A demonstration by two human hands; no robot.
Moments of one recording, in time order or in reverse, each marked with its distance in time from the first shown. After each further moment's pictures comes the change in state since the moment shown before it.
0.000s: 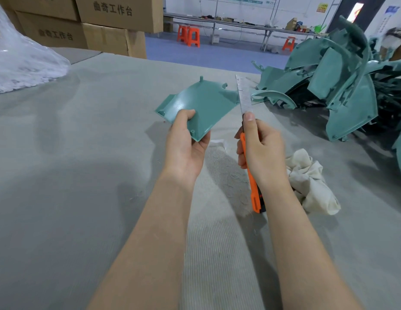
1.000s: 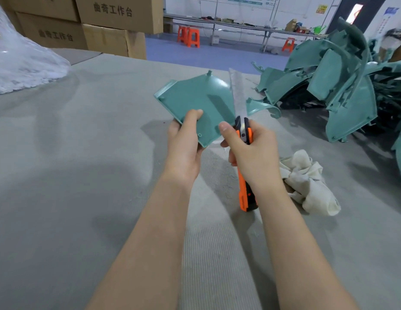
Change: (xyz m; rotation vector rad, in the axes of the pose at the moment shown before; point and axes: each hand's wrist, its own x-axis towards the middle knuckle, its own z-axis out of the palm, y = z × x) left_hand 0.004 -0.005 -0.002 0.243 -0.027 0.153; right_hand -0.005 -0.012 0.008 -0.029 -0.043 -0.043
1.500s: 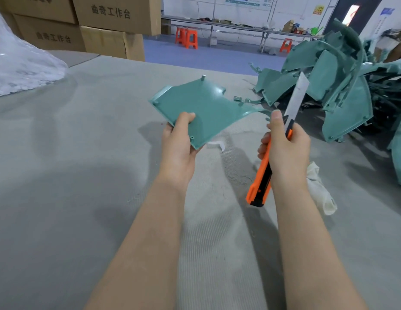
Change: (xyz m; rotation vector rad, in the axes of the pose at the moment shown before) left_hand 0.000 0.002 -0.004 -0.028 0.027 -0.032; right_hand 0.016 0.015 -0.033 0.234 0.329 0.168
